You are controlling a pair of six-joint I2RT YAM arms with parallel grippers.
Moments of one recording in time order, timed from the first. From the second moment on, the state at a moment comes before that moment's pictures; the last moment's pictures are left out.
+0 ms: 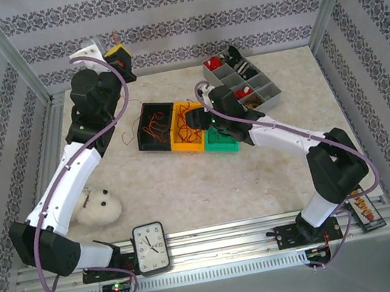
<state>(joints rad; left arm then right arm) -0.34 1.39 1.39 0.11 -0.10 -0.42 0.55 1.61 1.10 -0.03 -0.16 0.45</state>
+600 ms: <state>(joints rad) -0.39 1.51 1.04 0.04 0.01 -0.69 0.54 1.58 1.07 -0.03 -0.15 0.45</state>
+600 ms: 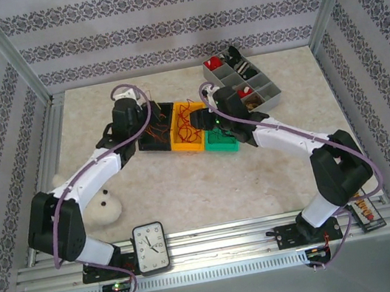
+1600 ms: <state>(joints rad) -0.18 1.49 1.05 -0.34 -0.19 -0.67 0.54 1.57 1.06 -0.04 -0.15 0.46</state>
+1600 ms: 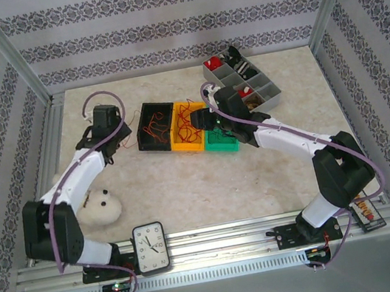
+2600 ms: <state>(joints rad) -0.13 1.85 1.21 -0.35 -0.03 -0.60 0.54 1.57 1.07 -0.06 -0.15 0.45</state>
